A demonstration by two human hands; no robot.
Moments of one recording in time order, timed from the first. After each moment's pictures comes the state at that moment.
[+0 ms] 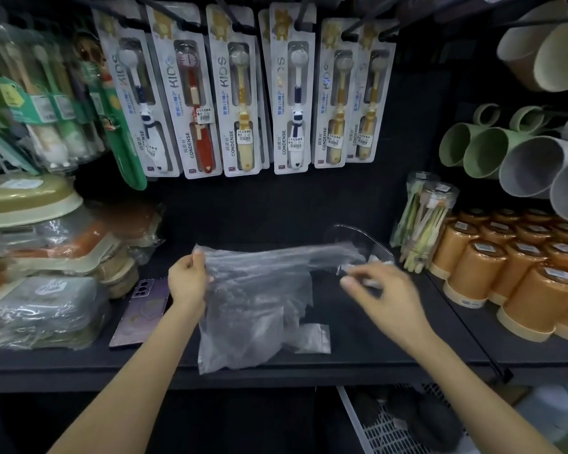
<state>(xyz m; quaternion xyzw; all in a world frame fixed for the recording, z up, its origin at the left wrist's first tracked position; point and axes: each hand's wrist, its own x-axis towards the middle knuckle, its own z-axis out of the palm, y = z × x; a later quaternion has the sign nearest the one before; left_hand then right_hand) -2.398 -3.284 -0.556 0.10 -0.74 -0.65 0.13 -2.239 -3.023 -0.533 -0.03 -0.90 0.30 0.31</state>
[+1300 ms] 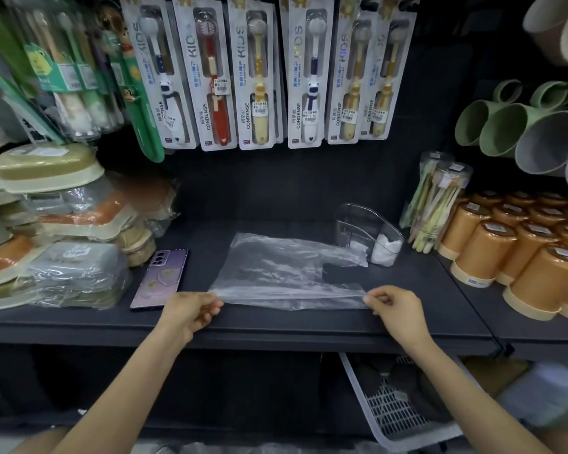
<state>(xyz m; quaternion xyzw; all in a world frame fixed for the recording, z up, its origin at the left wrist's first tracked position) -2.331 -3.335 -0.588 0.19 -0.68 -0.69 -0.15 -2.225 -3.011 -0.607 -0.20 -0.87 0.41 0.18</state>
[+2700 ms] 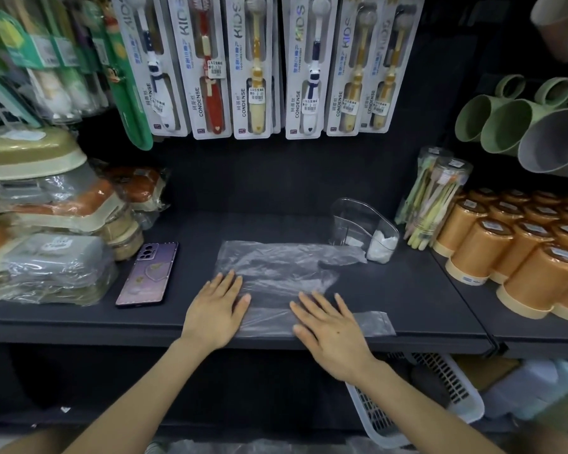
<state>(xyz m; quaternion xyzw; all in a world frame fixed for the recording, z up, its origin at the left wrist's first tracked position) -2.333 -3.304 -0.632 -0.22 -0.97 -0.10 -0.01 -2.230 -3.087 -0.637 0.08 -0.99 0.08 0.07</state>
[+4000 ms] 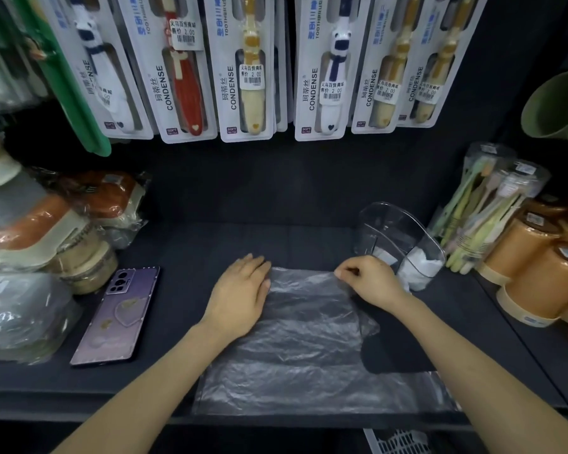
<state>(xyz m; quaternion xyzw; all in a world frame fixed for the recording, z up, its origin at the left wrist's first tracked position) -2.431 -3.250 -0.633 -0.34 -0.91 -0.17 0.14 -2.381 -2.994 -0.602 -0.07 -0.96 0.26 0.03</state>
